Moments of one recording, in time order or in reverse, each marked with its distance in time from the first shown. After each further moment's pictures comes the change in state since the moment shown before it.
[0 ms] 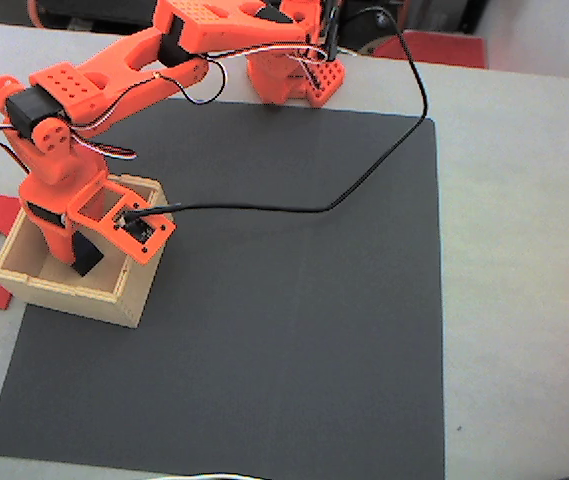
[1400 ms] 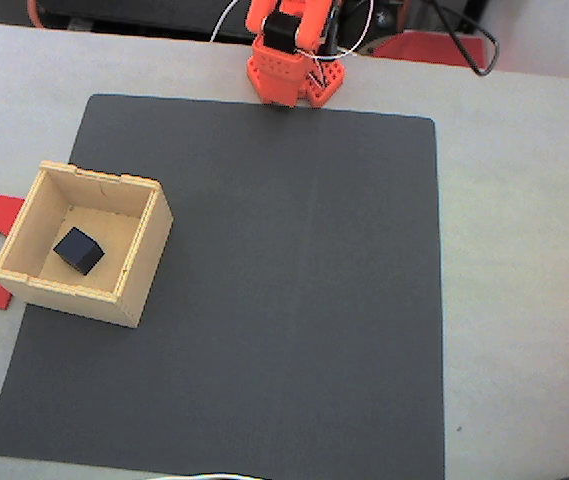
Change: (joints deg) arm -19.3 110.7 53.7 -0.8 0.4
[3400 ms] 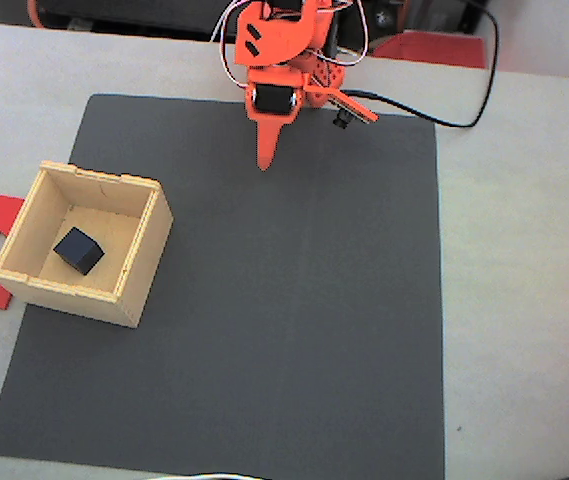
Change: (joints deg) arm -10.7 43.6 100.0 -27.5 6.1
